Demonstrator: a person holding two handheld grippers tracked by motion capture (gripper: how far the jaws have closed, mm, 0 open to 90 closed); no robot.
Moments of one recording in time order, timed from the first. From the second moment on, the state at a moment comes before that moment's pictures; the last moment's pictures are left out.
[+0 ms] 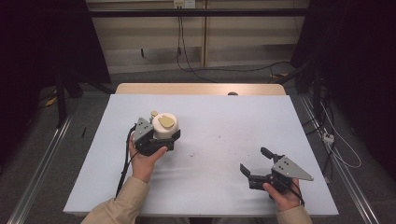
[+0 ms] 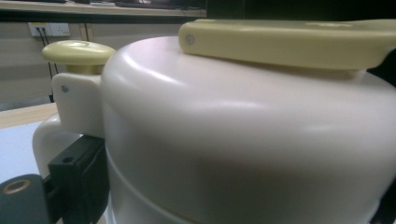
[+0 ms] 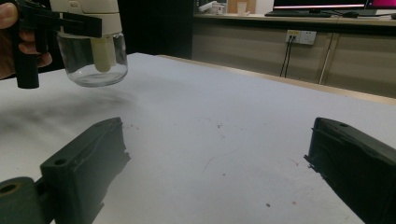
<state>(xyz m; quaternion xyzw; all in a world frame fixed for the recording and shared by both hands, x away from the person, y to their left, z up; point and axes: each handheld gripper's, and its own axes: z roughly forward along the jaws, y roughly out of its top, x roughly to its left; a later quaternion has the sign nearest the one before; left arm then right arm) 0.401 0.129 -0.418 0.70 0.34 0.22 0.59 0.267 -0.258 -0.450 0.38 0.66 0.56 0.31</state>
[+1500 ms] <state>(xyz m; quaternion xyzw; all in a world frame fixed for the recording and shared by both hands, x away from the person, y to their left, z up) 0.412 0.100 -0.419 0.71 0.33 0.20 0.59 0.263 -0.263 -0.450 0.39 0.66 0.56 0.31</state>
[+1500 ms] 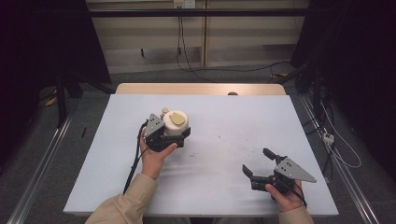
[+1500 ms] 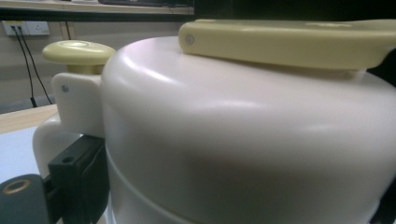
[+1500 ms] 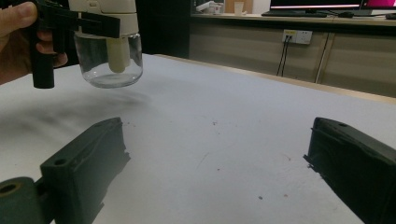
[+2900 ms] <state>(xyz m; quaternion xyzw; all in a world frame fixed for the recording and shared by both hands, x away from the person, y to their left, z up) 0.424 0.075 -0.424 0.71 0.33 0.19 0.59 0.261 -0.264 -0.450 0.39 0.66 0.56 0.32</state>
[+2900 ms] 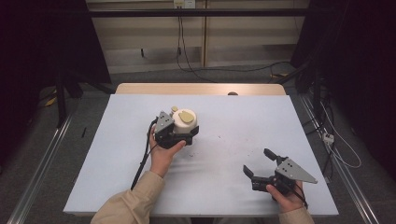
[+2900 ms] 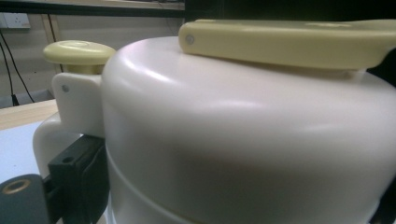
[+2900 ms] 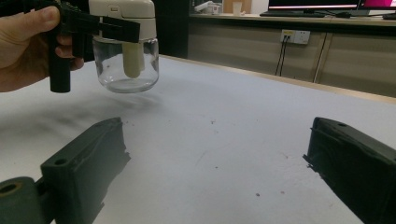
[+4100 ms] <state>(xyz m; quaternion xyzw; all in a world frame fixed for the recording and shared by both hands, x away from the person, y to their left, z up) 0.433 0.053 -0.430 0.72 0.32 0.17 0.59 0.261 -0.265 -0.451 0.39 0.66 0.56 0.31</state>
